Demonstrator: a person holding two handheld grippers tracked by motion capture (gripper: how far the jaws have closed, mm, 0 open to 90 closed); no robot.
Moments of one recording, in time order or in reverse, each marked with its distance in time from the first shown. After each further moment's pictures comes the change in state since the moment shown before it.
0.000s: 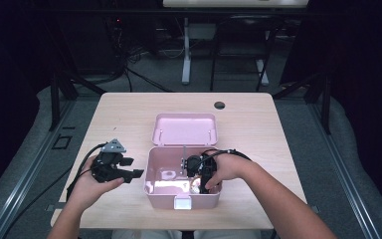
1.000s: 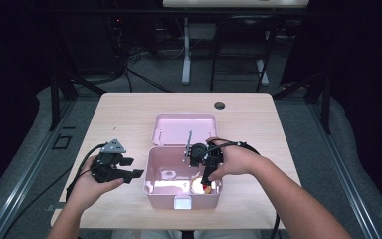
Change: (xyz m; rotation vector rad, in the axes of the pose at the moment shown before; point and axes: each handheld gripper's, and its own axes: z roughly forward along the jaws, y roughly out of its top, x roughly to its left) left arm -0.003 0.000 -0.002 -0.009 0.005 0.016; right arm 0.006 -0.007 -0.063 -0.062 -0.075 0.083
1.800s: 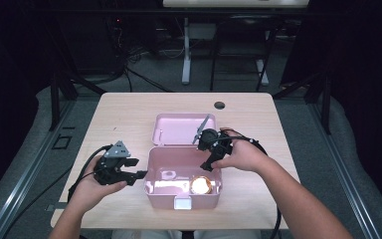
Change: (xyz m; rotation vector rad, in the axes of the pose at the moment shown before) left arm -0.014 0.004 0.001 -0.033 0.004 0.091; right arm -0.024 -0.019 -0.020 -0.183 -0.055 0.213
